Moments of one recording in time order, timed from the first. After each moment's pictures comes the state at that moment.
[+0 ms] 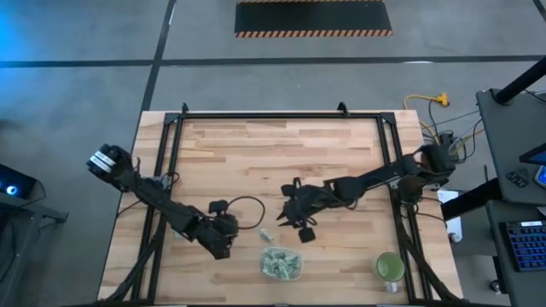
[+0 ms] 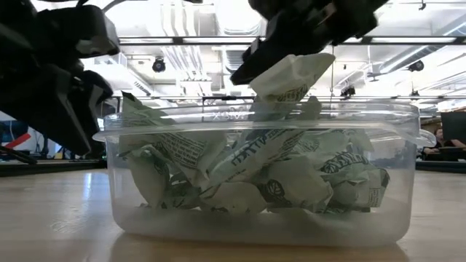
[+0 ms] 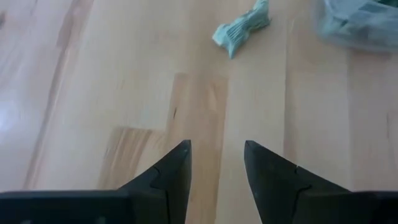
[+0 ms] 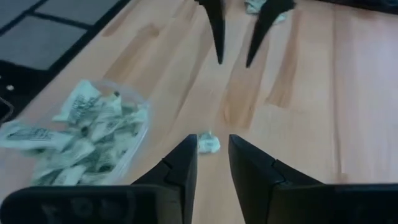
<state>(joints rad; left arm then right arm) -0.60 1.49 0.76 -0.33 -0.40 -0.63 0.20 1.72 1.00 0.09 -0.14 -0.05</state>
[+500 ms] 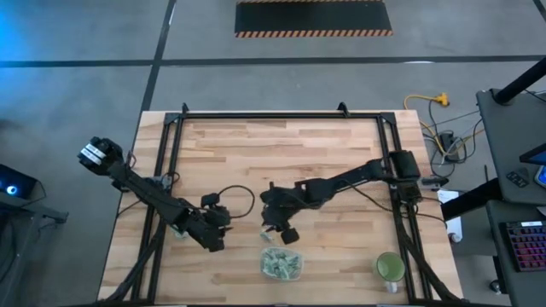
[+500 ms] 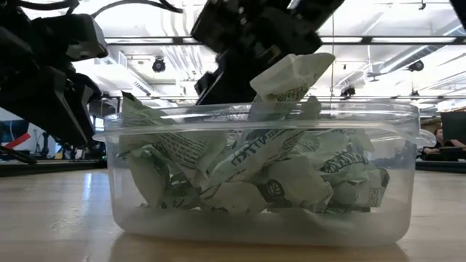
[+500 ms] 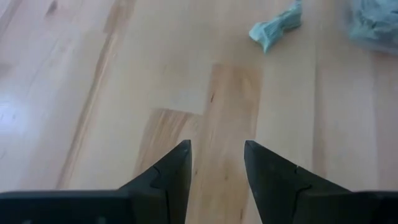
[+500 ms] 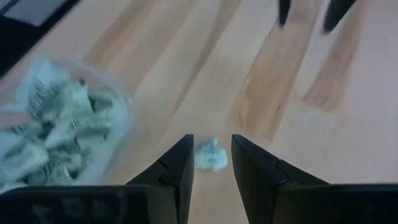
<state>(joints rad) -0.60 1.34 0.64 -0.32 -0.45 -0.68 0.15 2.01 1.32 -0.10 -0.29 -0.16</state>
